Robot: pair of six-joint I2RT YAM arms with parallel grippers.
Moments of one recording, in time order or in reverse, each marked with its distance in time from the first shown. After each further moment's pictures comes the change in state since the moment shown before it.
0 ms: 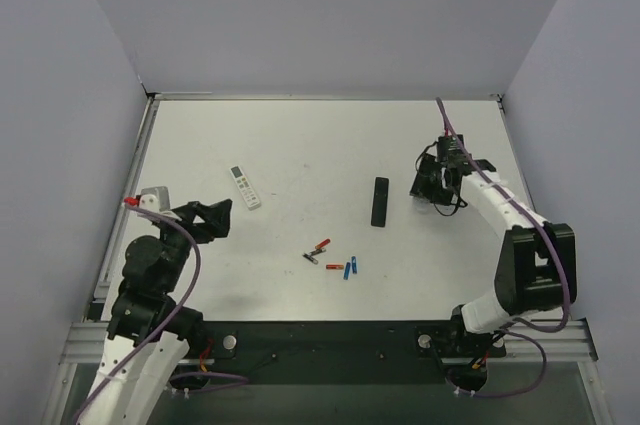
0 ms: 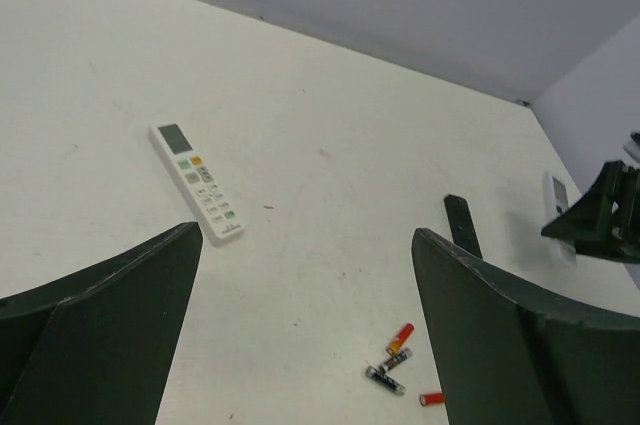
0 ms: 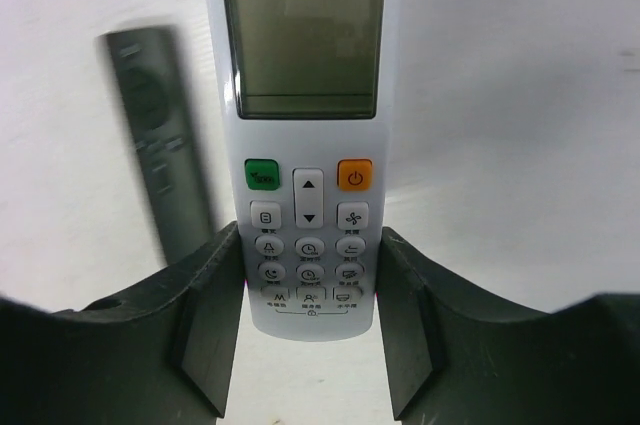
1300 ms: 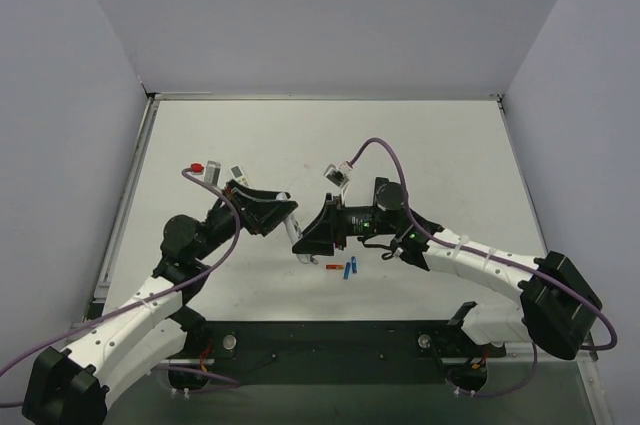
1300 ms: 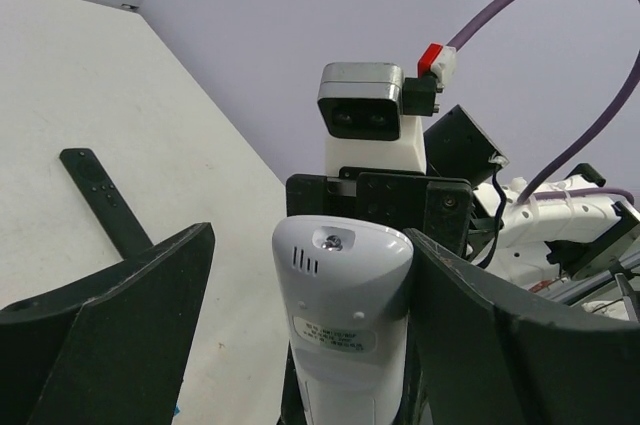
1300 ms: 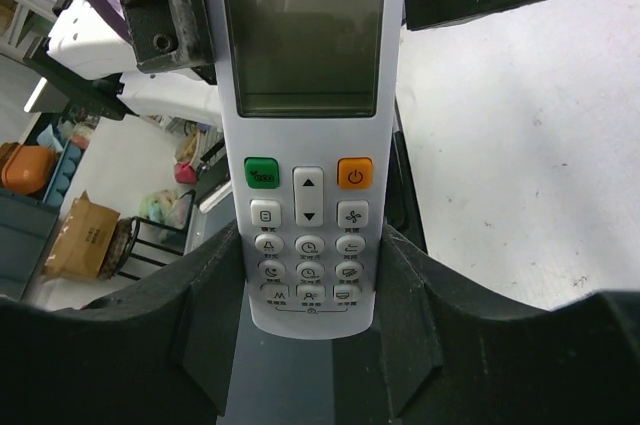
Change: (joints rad) left arm -0.222 0.554 -0.122 0.948 0.556 -0.497; right arm 0.746 -0.297 -0.364 1.121 -0.816 0.351
